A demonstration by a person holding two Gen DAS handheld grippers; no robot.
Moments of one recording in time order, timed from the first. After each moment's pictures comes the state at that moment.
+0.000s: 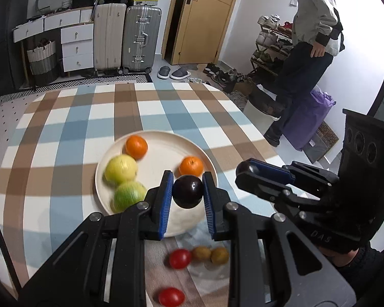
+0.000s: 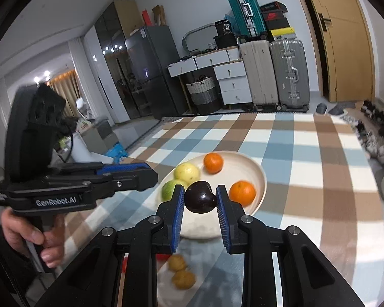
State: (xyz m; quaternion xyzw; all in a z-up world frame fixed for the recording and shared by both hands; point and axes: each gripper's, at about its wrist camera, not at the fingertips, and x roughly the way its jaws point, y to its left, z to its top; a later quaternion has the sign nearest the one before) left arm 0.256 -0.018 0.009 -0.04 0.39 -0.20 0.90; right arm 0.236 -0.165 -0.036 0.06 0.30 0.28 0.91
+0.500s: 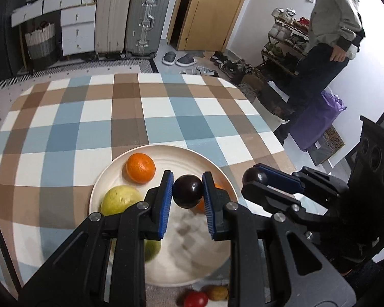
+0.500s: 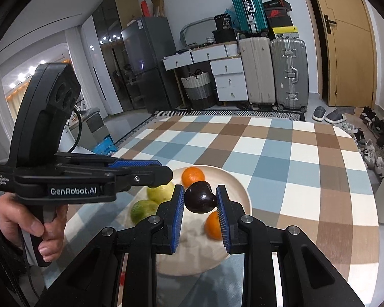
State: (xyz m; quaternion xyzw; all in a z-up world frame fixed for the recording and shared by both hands) left arm 0.359 -0.024 -0.023 -0.06 0.44 -0.19 0.88; right arm 0.305 -0.164 -0.049 0.04 0.32 0.27 0.91
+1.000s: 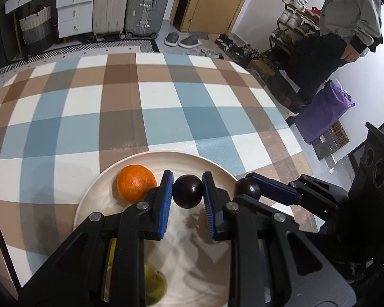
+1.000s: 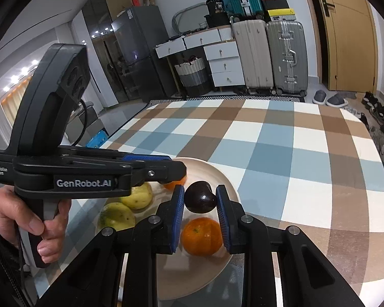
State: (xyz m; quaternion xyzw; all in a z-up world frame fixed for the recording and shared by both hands) left arm 0.426 -0.040 -0.070 -0.06 0.49 -0.18 0.85; right arm 0.351 -0.161 -0.087 0.05 0.36 0.27 0.89
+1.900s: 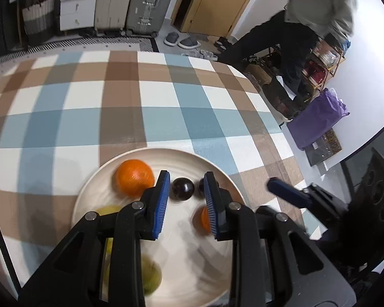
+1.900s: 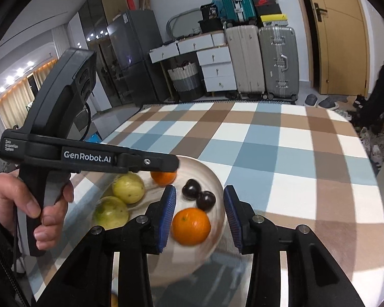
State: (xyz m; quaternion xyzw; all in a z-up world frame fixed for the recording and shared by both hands) left arm 0.409 -0.028 -0.058 -0.09 0.48 -0.19 0.85; right arm 0.318 -0.179 -0.074 0.05 0.33 0.24 0.91
